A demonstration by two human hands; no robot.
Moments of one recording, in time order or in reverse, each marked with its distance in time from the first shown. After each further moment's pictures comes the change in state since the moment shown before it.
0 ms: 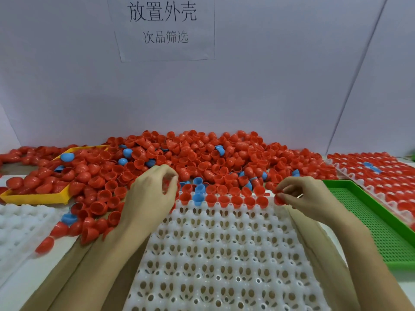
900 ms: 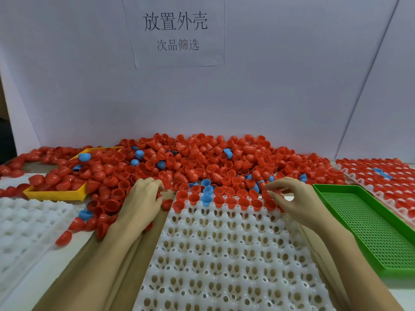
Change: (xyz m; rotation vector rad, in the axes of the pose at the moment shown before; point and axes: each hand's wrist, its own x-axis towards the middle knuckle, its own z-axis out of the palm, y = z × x) left_hand 0.002 -0.072 0.007 0.334 -0.211 -0.111; right_hand 0.003 -0.019 0.027 0.093 0.106 -0.160
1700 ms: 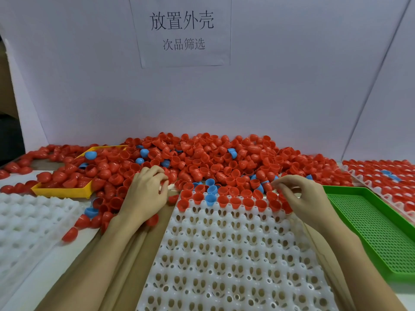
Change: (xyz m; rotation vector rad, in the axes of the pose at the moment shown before) left_hand 0.010 -0.008 0.002 -0.031 0.203 0.187; right_hand 0.002 0.000 0.004 0.068 0.128 0.007
